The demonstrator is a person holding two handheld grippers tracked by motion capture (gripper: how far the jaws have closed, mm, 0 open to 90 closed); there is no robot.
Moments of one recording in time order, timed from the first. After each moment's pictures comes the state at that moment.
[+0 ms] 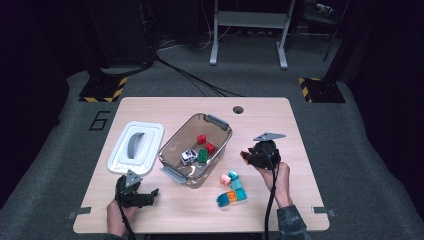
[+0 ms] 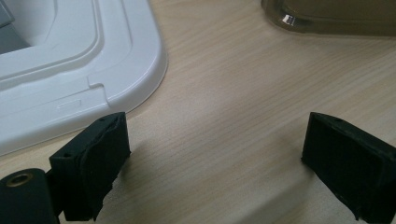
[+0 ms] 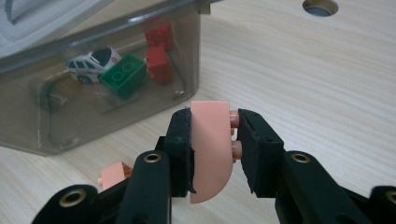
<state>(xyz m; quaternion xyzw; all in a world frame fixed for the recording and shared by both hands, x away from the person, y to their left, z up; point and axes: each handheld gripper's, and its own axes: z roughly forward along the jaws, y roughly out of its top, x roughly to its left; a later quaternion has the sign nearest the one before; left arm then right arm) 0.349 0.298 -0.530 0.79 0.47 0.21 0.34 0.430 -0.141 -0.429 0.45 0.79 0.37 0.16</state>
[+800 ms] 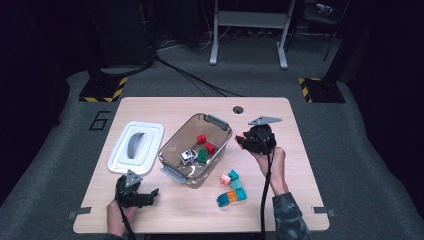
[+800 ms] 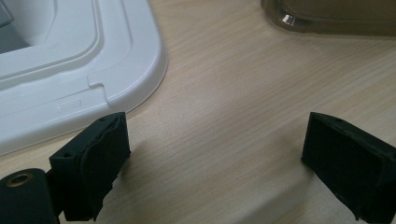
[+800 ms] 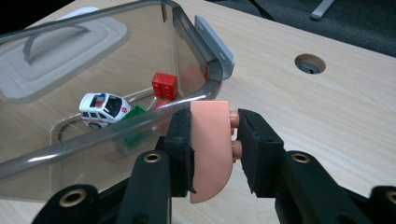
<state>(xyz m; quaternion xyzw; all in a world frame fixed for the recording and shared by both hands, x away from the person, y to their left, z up) 0.349 0.298 -0.530 0.79 0.47 0.21 0.34 0.450 -0.121 -0.385 0.43 0.79 0.40 0.19</state>
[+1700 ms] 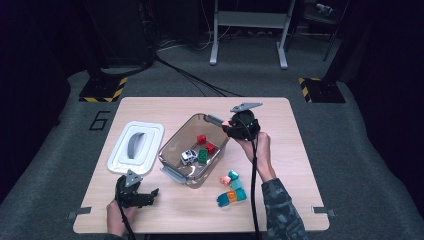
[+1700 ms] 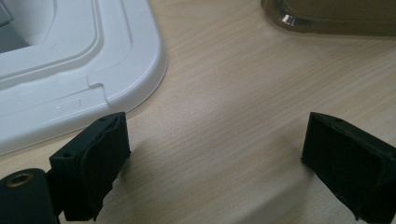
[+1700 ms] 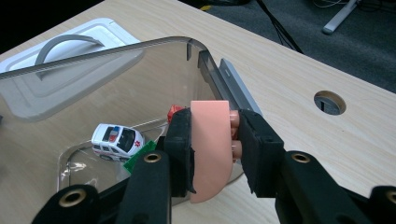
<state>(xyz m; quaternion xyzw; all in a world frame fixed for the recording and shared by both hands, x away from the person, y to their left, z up) 0.350 0.298 -0.531 0.79 0.47 0.21 0.34 0.481 -0.076 -0.362 0.39 0.81 0.39 0.19</state>
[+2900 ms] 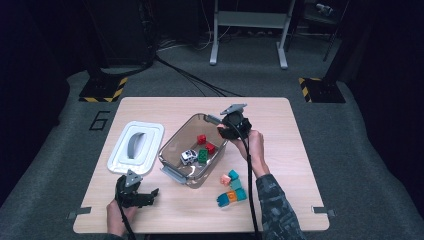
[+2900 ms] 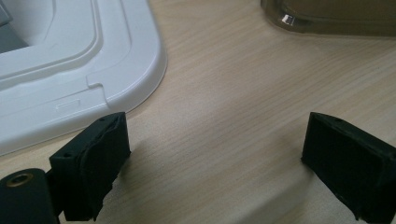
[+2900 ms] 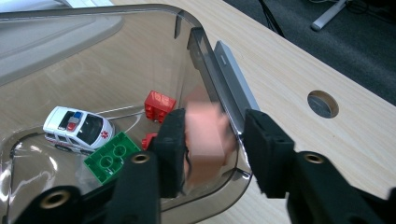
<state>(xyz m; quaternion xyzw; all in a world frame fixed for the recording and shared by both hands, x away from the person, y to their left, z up) 0.350 0.298 -0.531 0.79 0.47 0.21 0.34 0.504 -0.056 -0.386 0.36 0.84 0.33 0.23</state>
